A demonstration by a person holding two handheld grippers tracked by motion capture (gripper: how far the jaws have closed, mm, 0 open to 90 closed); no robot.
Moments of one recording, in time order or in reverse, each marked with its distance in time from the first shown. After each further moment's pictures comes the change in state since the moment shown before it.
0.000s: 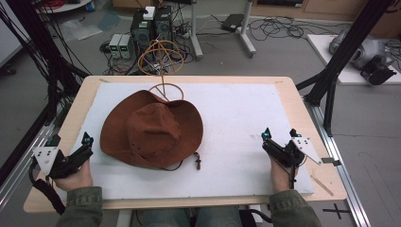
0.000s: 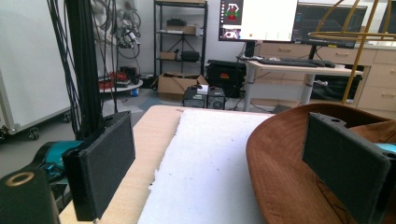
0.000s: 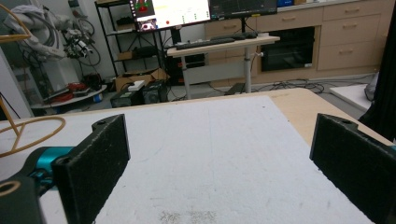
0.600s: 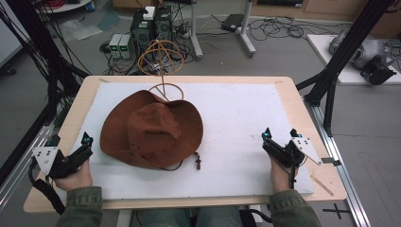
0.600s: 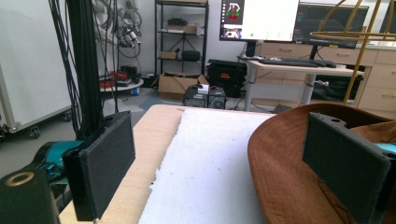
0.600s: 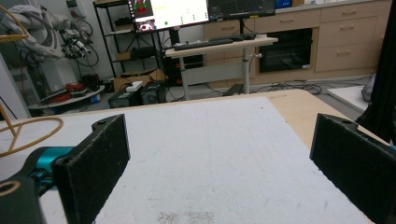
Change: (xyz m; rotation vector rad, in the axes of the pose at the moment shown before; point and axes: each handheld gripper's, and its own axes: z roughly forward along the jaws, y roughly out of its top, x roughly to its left) left arm 0.000 0.000 0.000 0.000 0.006 -0.003; right arm 0.000 0.000 0.000 -0.007 -0.006 -0.010
